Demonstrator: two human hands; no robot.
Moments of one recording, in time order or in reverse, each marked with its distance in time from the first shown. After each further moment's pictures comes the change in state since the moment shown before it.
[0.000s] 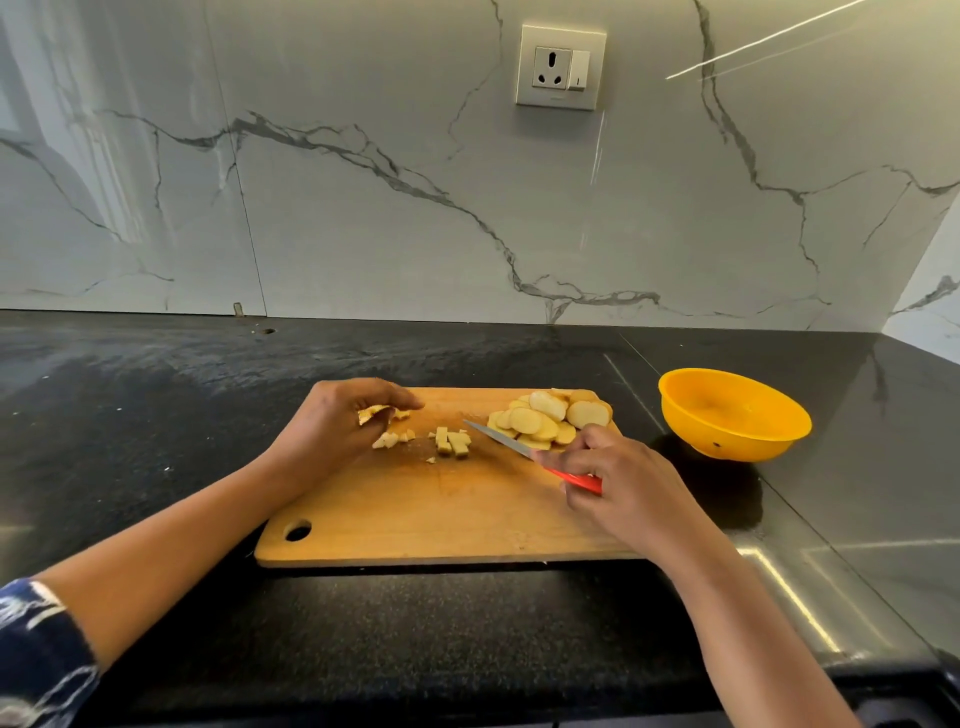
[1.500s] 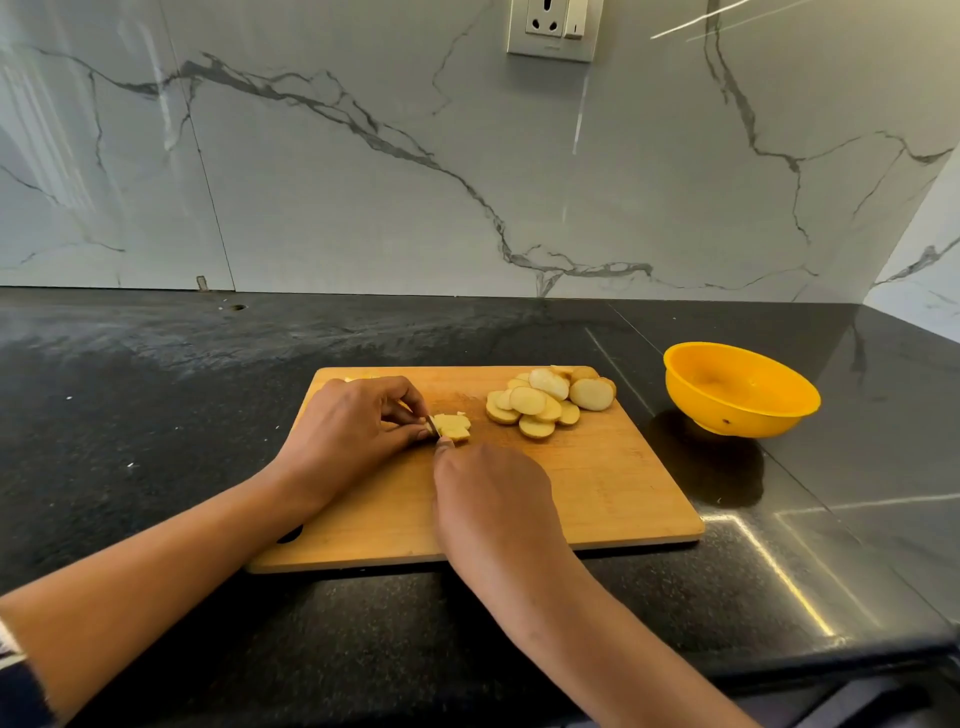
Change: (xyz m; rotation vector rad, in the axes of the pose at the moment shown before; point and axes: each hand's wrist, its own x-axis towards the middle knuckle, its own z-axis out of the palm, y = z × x) left_hand -0.002 0.023 0.016 0.071 -0.087 -0.217; right_hand 0.020 -0.126 0.018 -0.197 -0.097 0.047
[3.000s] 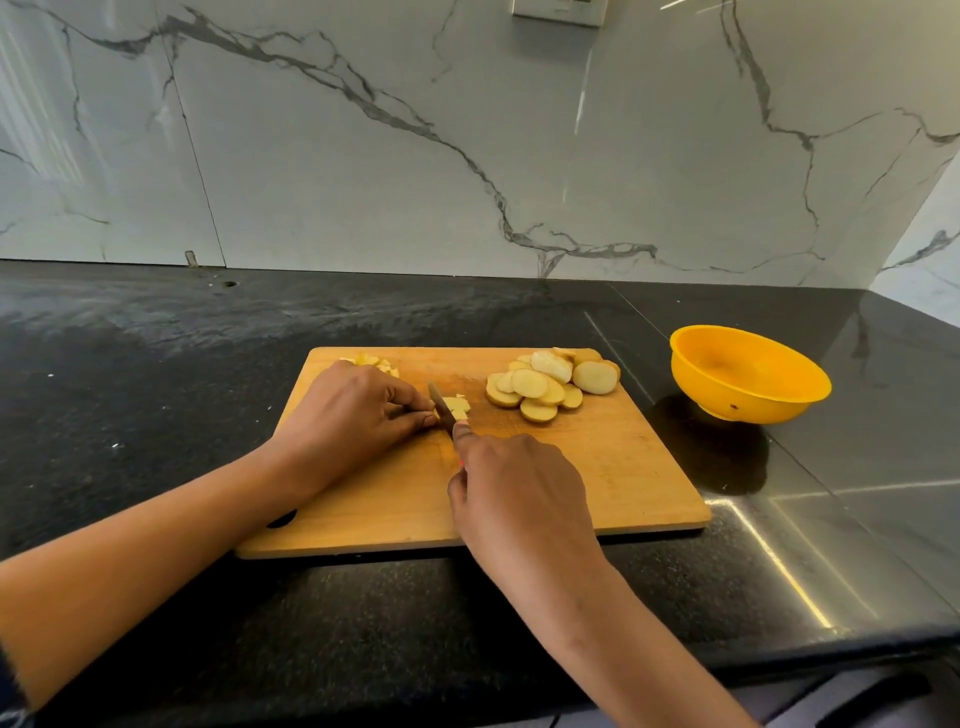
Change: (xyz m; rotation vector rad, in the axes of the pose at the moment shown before) left_hand 0.001 0.001 0.002 0.116 -0.006 0.143; right_hand -0.008 0.013 0.014 0.105 0.117 0.082
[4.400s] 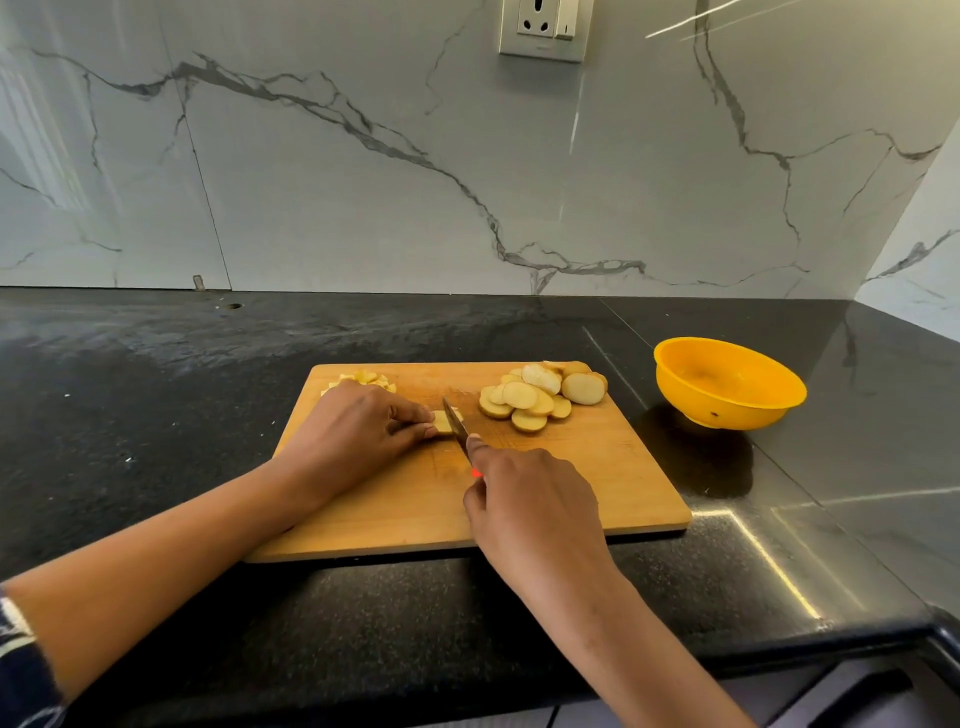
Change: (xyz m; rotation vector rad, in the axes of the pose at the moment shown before) left_hand -0.001 0.006 0.002 0.031 -0.019 -0.016; right_hand -0.009 0.016 -0.001 0.095 0.059 0.024
